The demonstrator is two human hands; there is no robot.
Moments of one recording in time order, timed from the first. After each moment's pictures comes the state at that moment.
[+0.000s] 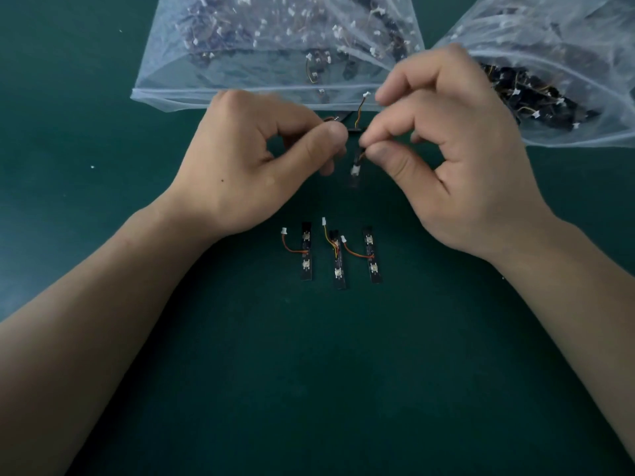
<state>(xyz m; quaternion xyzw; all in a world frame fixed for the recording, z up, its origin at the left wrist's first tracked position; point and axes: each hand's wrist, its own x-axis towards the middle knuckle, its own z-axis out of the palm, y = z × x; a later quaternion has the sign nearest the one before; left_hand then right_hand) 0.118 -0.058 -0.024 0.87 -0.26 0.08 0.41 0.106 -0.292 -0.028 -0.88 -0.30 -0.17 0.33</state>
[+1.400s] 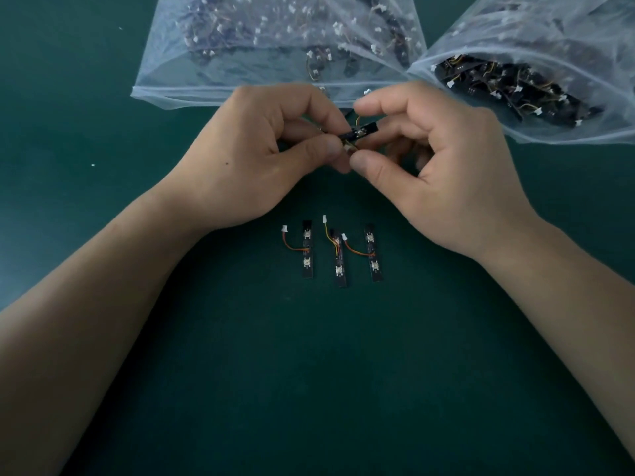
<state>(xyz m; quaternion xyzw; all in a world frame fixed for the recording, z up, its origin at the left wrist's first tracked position) 0.125 -0.057 -0.028 0.85 -0.24 -0.05 0.47 0.103 -0.284 -0.036 -0.89 -0.21 -0.13 0.39</state>
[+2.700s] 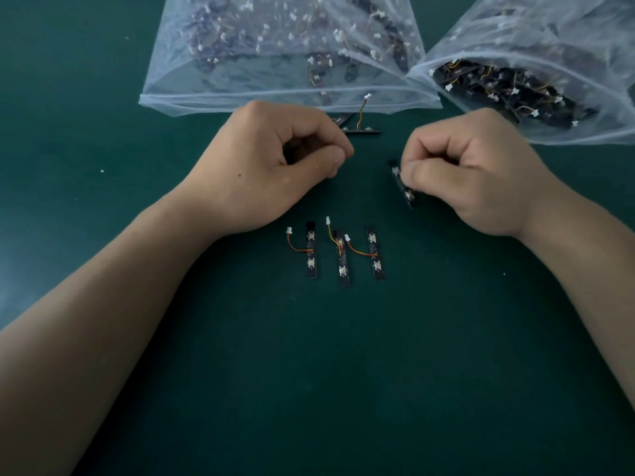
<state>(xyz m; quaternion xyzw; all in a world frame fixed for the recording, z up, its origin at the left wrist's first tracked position) 0.124 -0.059 -0.029 0.88 -0.23 -0.01 0.42 0.112 -0.313 -0.021 -0.90 -0.22 0.03 0.37</state>
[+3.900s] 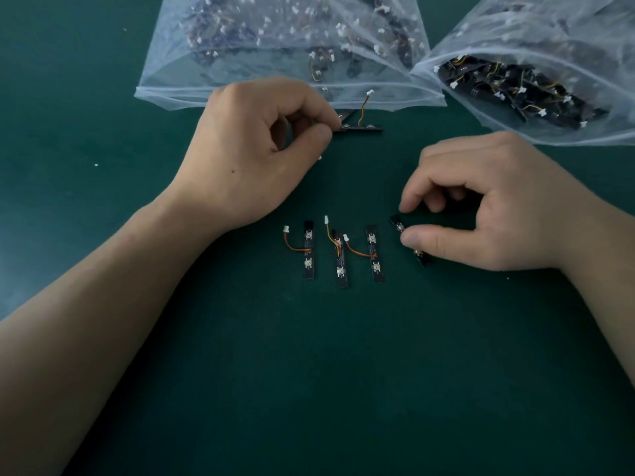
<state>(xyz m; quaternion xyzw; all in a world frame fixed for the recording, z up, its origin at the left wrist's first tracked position) 0.124 -0.062 -0.030 0.89 -0.19 0.10 0.40 0.097 -0.330 -0.017 -0.90 -0.34 0.06 0.27</state>
